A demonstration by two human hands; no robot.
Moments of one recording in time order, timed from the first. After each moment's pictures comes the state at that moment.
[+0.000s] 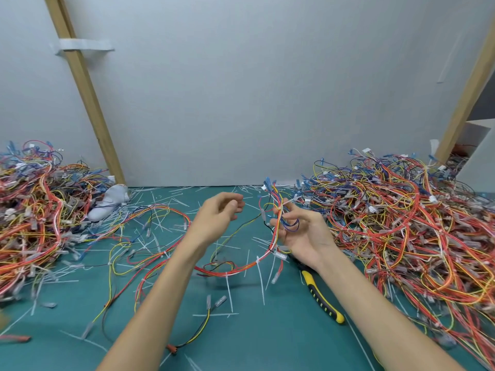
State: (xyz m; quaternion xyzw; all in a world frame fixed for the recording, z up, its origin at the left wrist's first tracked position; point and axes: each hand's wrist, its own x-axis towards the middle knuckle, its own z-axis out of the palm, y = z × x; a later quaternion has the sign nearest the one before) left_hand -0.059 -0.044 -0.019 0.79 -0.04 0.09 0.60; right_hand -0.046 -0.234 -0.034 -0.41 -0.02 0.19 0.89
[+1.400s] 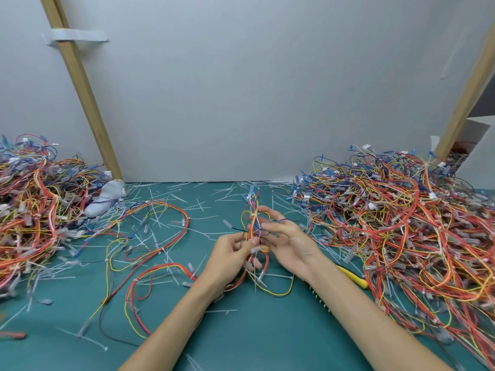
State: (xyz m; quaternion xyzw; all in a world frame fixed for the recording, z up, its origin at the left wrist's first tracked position) left_hand -0.083 -0.072 -0.087 0.73 -0.06 -0.01 0.68; right_hand -0.049 -0.217 -0.060 -0.47 -0.09 0.21 0.85
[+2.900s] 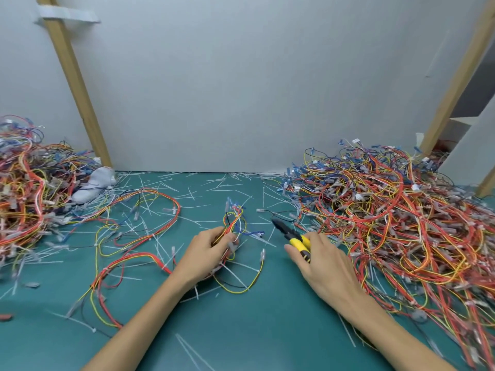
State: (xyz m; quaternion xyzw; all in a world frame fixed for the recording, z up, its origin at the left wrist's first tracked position) left_hand -0.098 -0.044 -0.097 0.87 -0.06 0.06 0.49; right_hand -0.109 -0.292 -0.091 -0.98 -0.07 -0.13 0.12
